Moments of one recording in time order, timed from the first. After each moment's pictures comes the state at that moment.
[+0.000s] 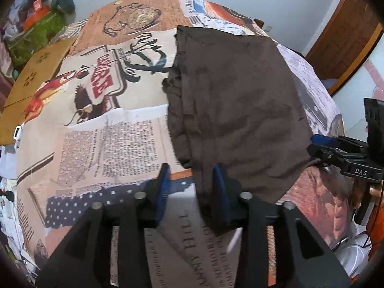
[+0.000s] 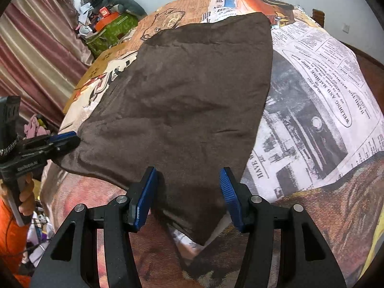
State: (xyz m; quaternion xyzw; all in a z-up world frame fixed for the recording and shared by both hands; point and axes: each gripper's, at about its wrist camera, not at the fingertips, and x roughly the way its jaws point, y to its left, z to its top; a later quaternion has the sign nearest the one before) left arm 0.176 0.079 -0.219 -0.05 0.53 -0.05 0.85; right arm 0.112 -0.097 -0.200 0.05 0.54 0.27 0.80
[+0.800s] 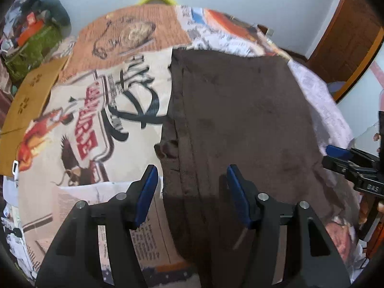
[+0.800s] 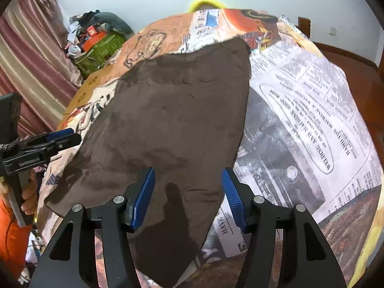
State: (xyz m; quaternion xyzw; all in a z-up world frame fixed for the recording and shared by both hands) left arm 0.265 0.068 -0.225 -0.03 0.52 -0.05 0.85; right arm 0.151 -0.113 -0.191 0.08 0.51 0.24 0.82
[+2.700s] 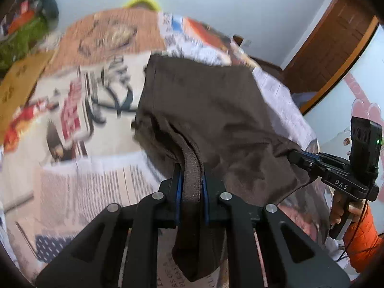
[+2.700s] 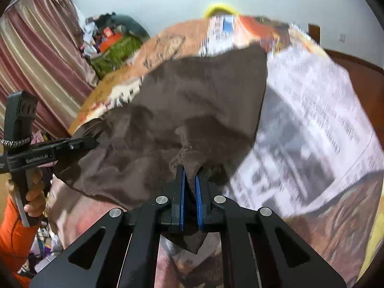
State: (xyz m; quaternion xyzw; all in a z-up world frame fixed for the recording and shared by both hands) left arm 0.222 0.058 -0.186 -0.09 0.48 -0.12 0.86; right arm 0.117 -0.118 -0.166 0.09 0.47 0.27 0.83
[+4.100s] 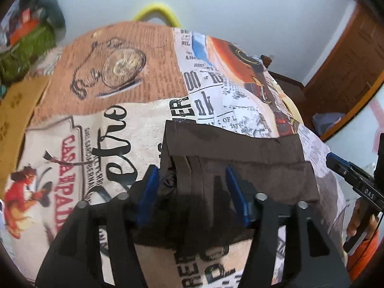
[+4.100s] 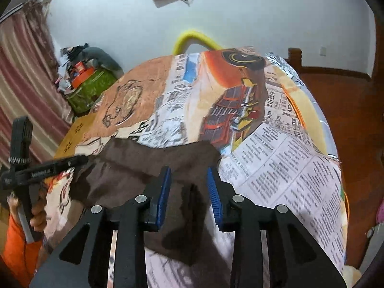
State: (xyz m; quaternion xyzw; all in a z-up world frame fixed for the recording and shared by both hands) left arm 0.399 0.071 -0.192 -0.08 0.48 -0.06 0.87; right arm 0.256 -0.158 -0.147 0.10 0.43 0.21 0.87
